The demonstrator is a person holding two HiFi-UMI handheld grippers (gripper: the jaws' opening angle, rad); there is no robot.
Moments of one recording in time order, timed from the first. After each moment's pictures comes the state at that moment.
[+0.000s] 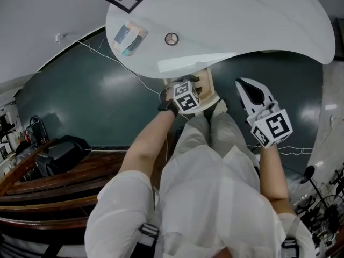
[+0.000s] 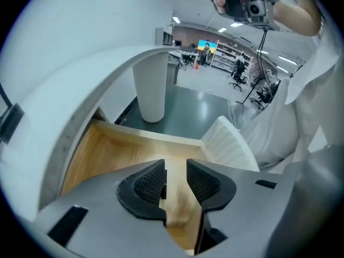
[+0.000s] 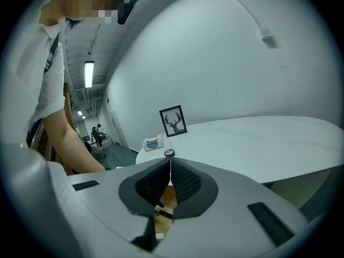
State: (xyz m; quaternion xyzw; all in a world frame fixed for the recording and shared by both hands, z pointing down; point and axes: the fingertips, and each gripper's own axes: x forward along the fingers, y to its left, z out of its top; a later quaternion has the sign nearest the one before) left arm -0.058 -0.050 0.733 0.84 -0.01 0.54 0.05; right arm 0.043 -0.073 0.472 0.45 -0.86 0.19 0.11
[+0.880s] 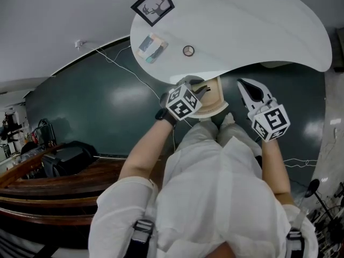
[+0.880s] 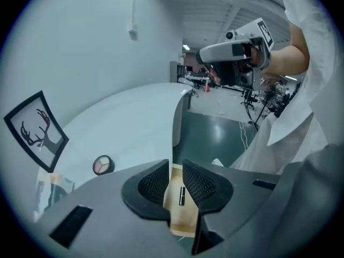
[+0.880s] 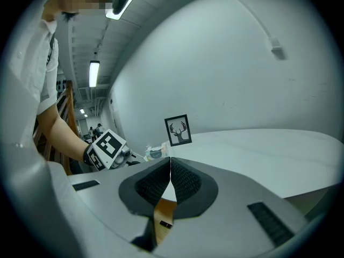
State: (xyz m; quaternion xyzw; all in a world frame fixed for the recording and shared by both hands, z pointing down) left arm -0.079 -0.091 0.568 0.90 -0.10 0.43 0.03; right arm 0.017 -0.083 0.431 0.45 -0.87 0.15 0.10
